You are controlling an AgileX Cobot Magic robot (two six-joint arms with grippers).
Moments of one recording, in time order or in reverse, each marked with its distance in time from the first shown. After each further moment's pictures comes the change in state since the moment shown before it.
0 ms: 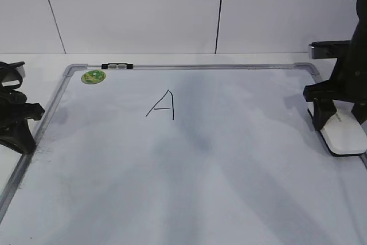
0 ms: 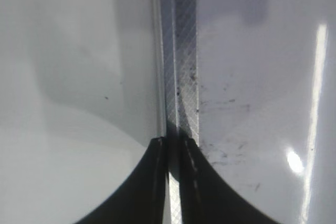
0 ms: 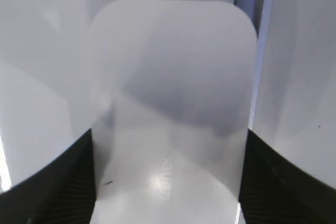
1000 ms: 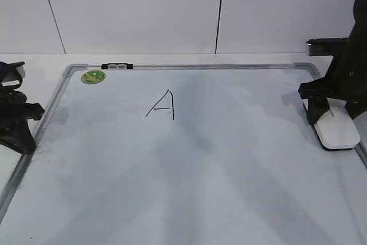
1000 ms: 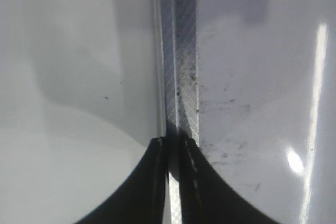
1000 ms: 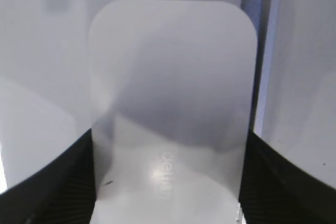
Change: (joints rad) left arm 0.000 0.000 0.000 0.000 0.000 0.000; right arm 0.000 0.016 0.000 0.001 -0.093 0.000
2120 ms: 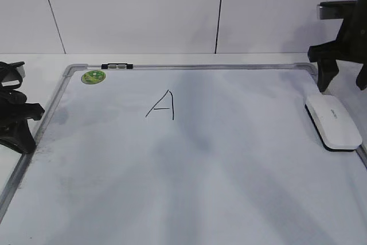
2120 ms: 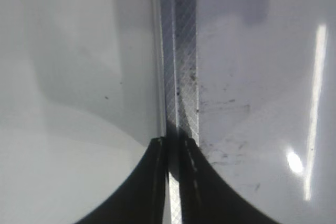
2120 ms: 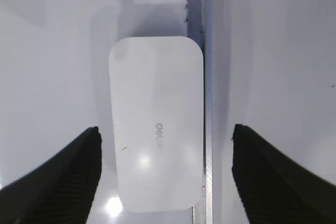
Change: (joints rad) left arm 0.002 0.000 0.000 0.000 0.000 0.000; right arm 0.000 -0.006 -0.220 -0.058 0.214 0.073
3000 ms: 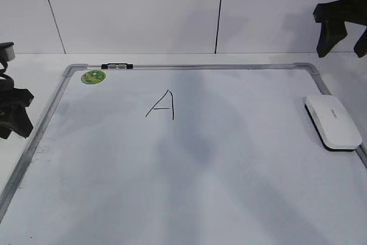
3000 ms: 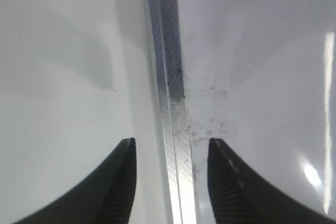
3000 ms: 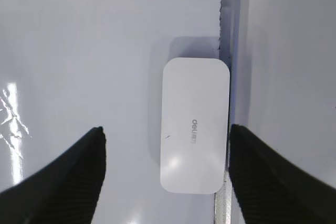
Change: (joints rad) left arm 0.000 -0.102 0.000 0.022 0.021 0.016; right arm 0.000 -0.113 -0.078 0.119 0.039 -0.083
